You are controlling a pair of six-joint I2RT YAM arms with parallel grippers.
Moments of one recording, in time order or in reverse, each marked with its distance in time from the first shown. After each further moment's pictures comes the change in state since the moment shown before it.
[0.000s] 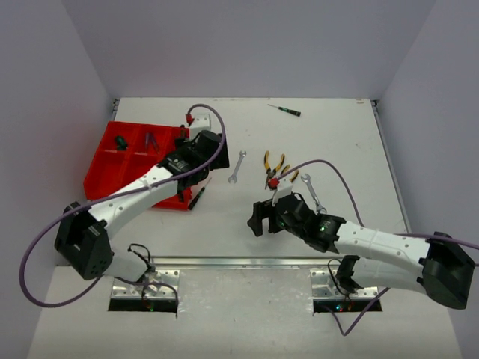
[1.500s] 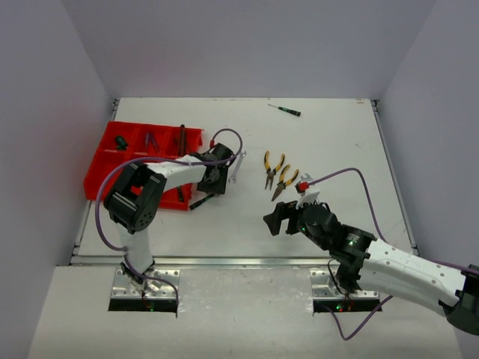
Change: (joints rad) left arm 0.081 0.471 0.035 -0.079 0.353 0.115; right arm -0.006 -0.380 -0.118 -0.105 0.128 0.020
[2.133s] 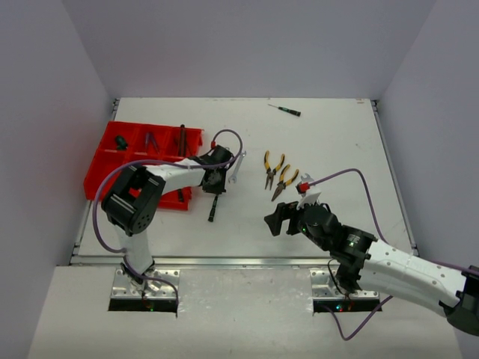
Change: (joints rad) left arm -0.015 -0.026 -0.053 0.096 0.069 -0.021; right arm 0.000 -0.013 -0.009 -0.006 0.006 0.001
